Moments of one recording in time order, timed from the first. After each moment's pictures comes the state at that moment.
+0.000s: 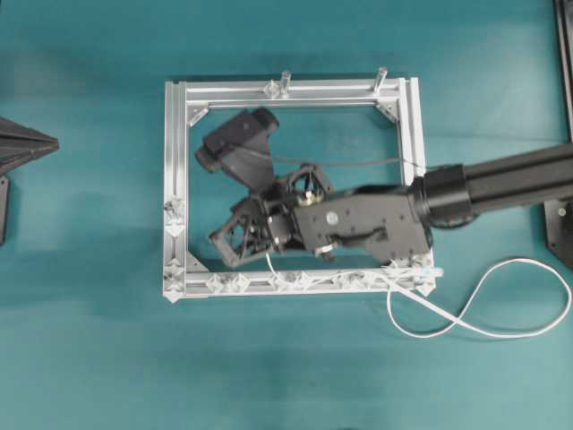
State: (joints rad) left arm 0.22 -1.37 1.38 -0.07 0.25 0.00; right arm 0.10 0.37 0.05 -0.43 0.78 1.46
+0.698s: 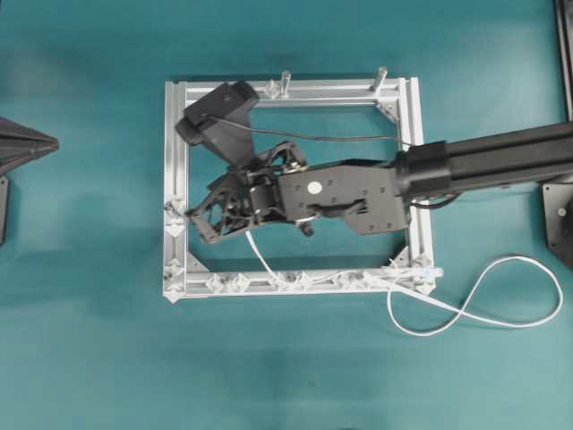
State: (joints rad) left arm 0.22 -1.37 1.38 -0.07 0.25 0.00; right arm 0.05 0.42 -0.03 -0.41 0.69 1.39
